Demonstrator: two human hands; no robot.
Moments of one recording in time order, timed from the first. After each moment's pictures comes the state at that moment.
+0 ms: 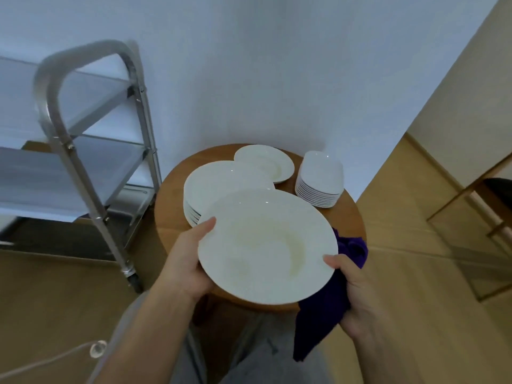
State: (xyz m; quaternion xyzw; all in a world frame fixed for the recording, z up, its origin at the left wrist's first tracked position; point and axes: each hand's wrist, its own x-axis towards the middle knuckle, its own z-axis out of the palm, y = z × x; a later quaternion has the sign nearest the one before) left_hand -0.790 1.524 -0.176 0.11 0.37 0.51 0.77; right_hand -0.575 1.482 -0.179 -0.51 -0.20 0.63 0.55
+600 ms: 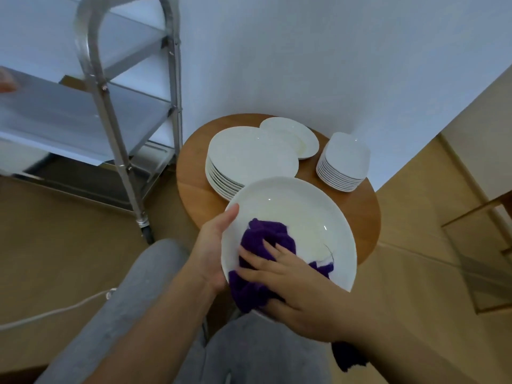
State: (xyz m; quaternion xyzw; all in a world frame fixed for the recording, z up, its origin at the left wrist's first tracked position) left_hand -0.775 1.479 -0.209 0.09 0.28 0.47 0.83; right_hand -0.612 1.467 -0.181 -0.34 -0.90 0.27 -0.04
